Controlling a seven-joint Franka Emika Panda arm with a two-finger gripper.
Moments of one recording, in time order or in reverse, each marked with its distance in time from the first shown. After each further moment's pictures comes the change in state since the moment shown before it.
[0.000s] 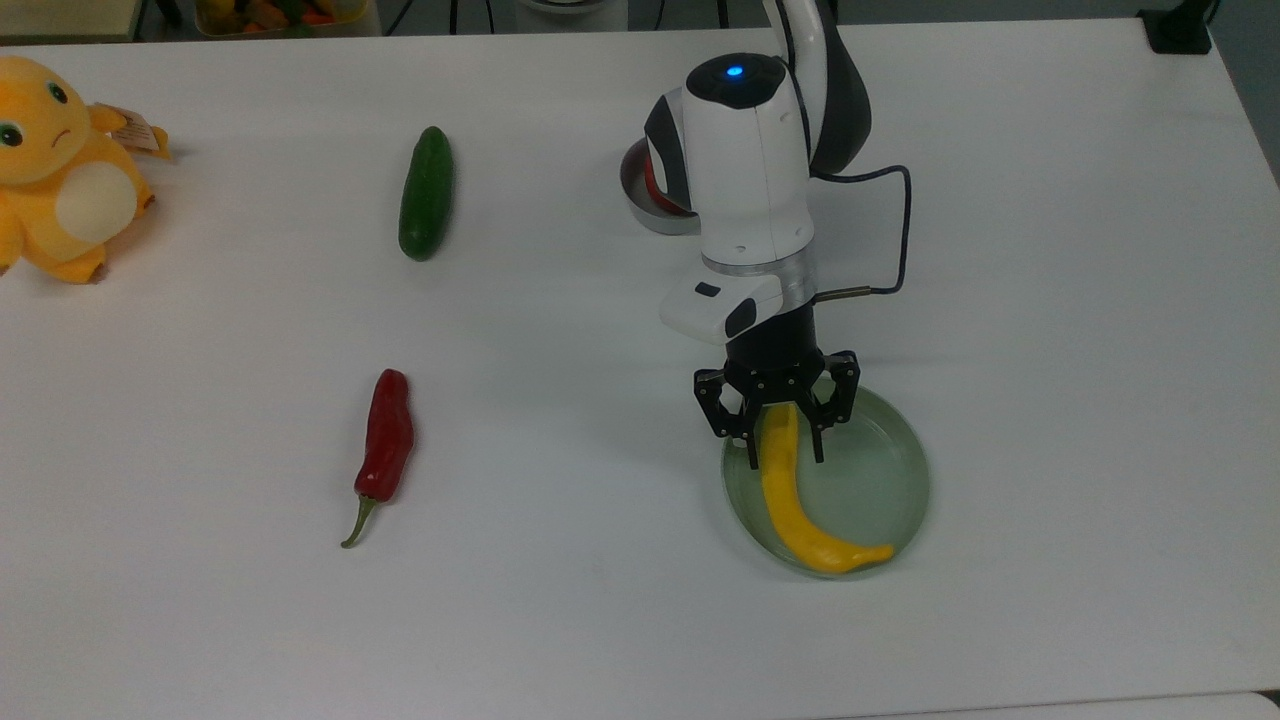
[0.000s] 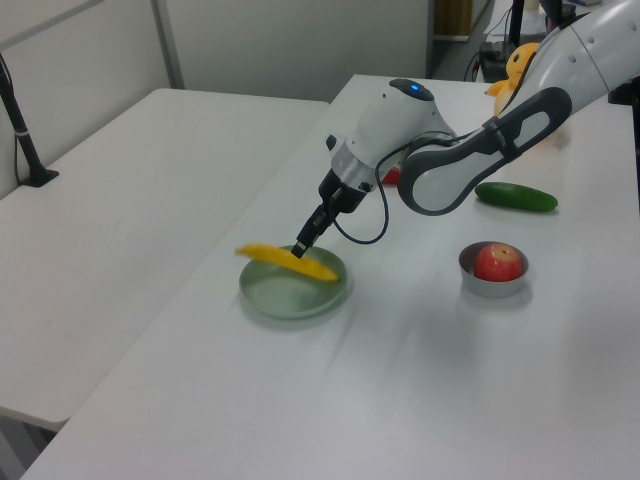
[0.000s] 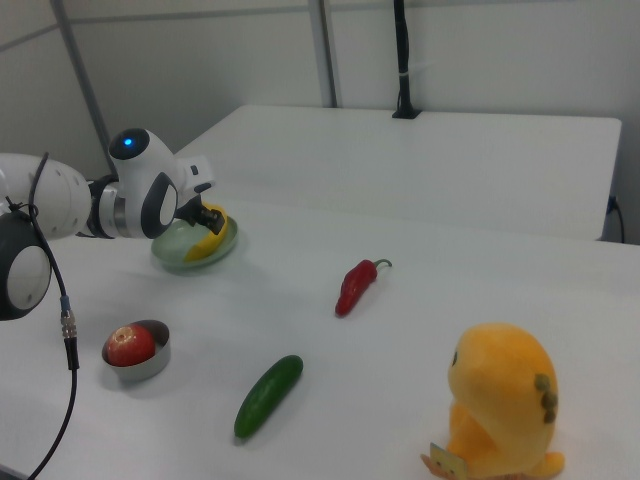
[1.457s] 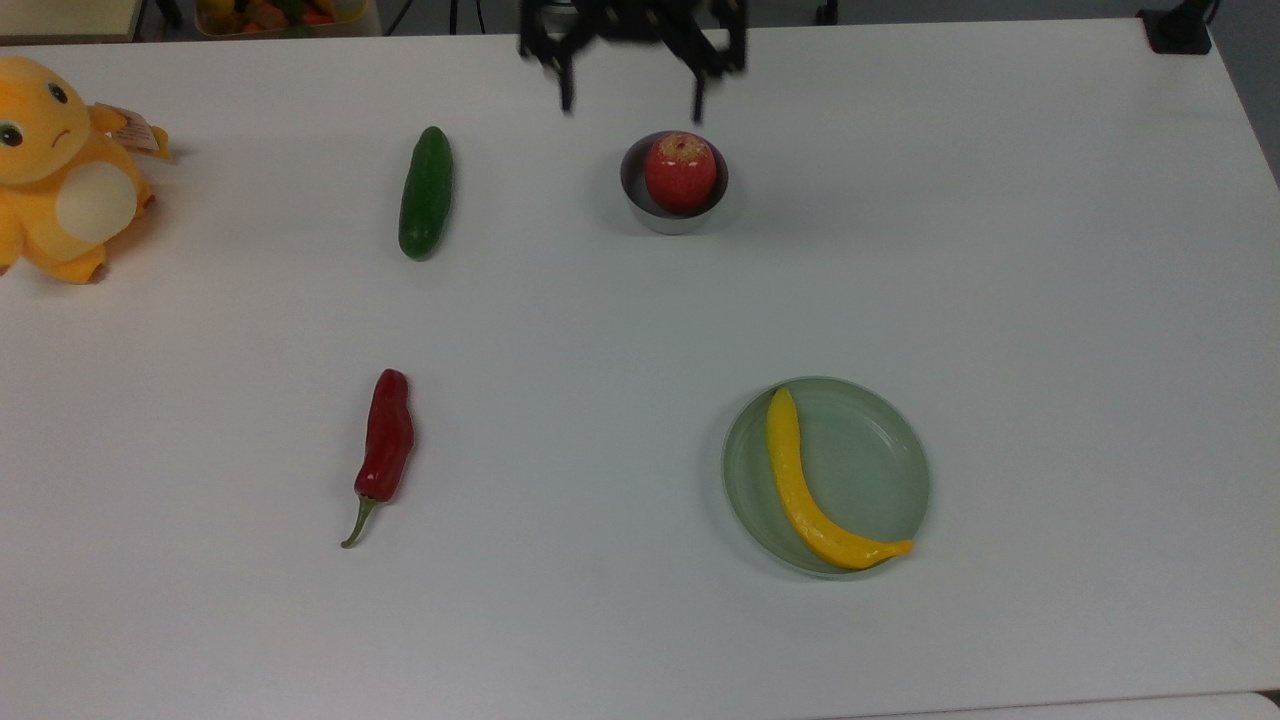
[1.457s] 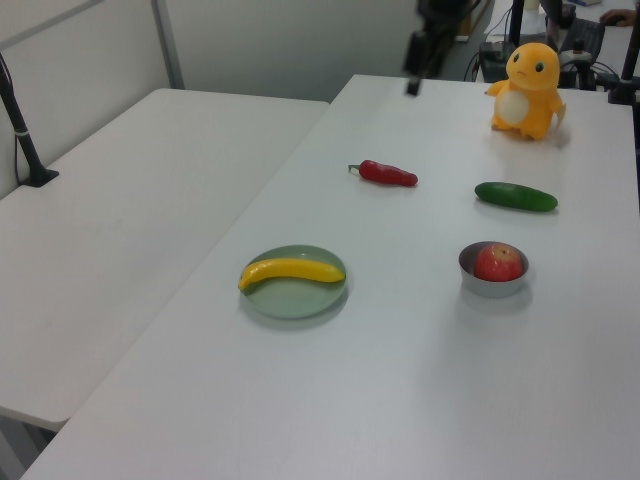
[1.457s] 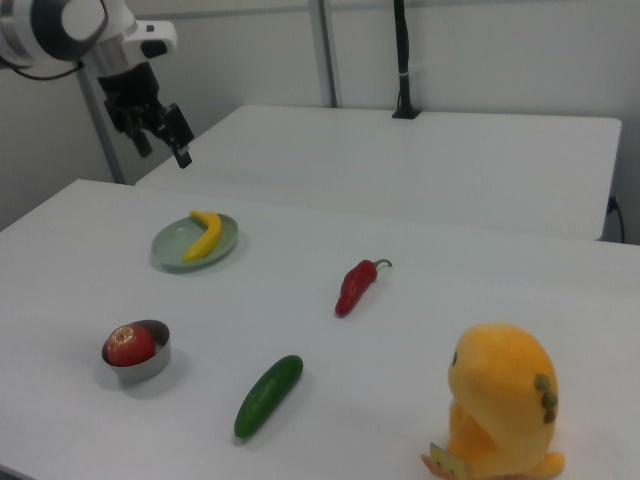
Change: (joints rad) arm -0.067 -0.581 -0.087 0.014 0.006 -1.000 0.001
